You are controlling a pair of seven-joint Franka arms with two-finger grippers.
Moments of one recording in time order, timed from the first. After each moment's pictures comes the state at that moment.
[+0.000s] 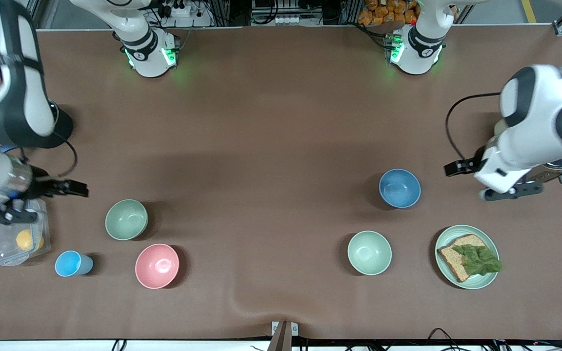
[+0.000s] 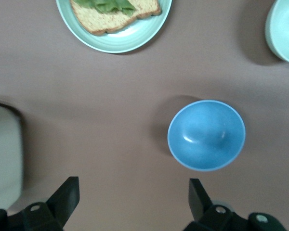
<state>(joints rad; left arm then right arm) -0.05 0.20 -0.06 -1.89 0.05 1.96 -0.28 -0.01 0.40 -0.04 -1.58 0.06 1.85 -0.05</state>
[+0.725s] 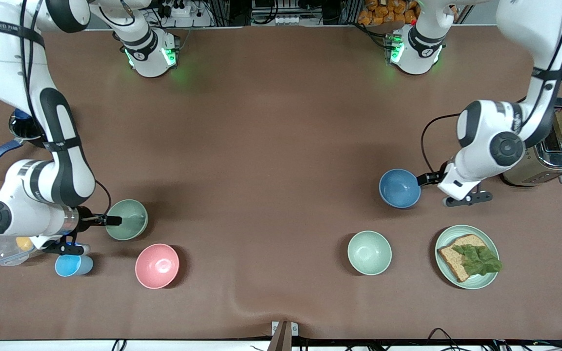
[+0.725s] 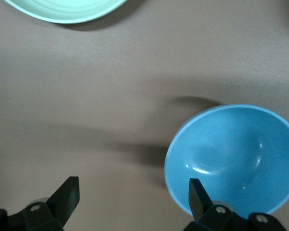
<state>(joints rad) -0.05 0.33 -0.07 -2.08 0.05 2.30 -0.28 -0.04 0.72 -0.05 -1.50 0.12 2.03 -0.05</state>
